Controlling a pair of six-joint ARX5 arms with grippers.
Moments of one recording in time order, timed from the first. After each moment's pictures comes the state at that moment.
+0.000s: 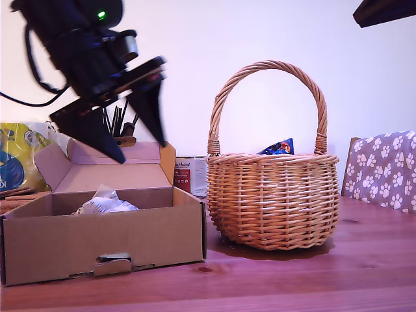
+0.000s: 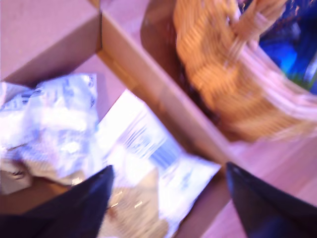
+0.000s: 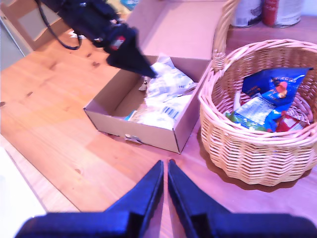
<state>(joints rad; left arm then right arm) -0.51 1.60 1.21 -0.59 0.20 -0.24 0.62 0.55 0.61 -0.50 -0.20 0.07</state>
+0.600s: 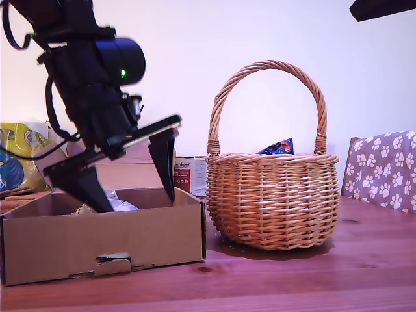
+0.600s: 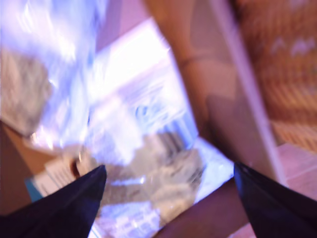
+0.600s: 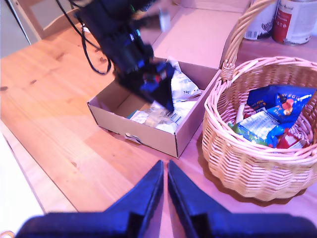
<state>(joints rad) -0.51 1.78 1.21 -0.65 0.24 -0.53 0.62 0.55 0.61 -0.49 -0.23 -0.05</state>
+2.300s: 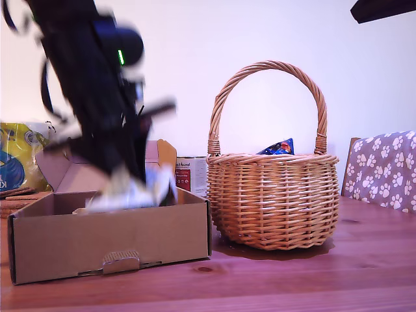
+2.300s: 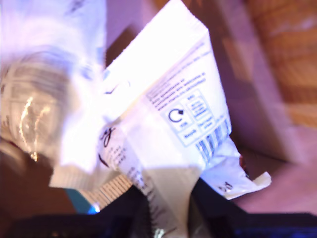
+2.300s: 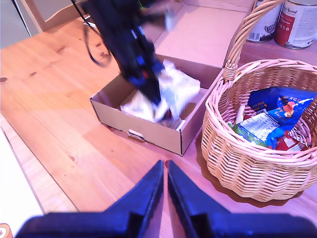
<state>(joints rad) -0.51 1.68 1.26 -0.72 0.19 -0.34 0.62 0.55 0.61 -0.50 -0.23 -0.08</state>
